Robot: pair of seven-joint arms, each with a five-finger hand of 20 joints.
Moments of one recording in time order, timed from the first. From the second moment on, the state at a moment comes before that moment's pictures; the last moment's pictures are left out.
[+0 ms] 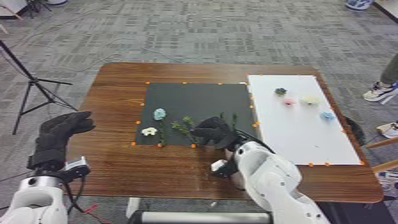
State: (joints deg) left arm 127.2 -53.8 -99.5 -116.7 58.3 22.9 12.3; right arm -94.8 -73.9 65.0 -111.6 -114.6 -14.8 22.7
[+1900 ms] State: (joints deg) left arm 127.2 -53.9 -98.7 -116.6 58.3 22.8 12.0; right arm -104.7 -50.8 97.9 -105.8 -131.1 3.7 19.1
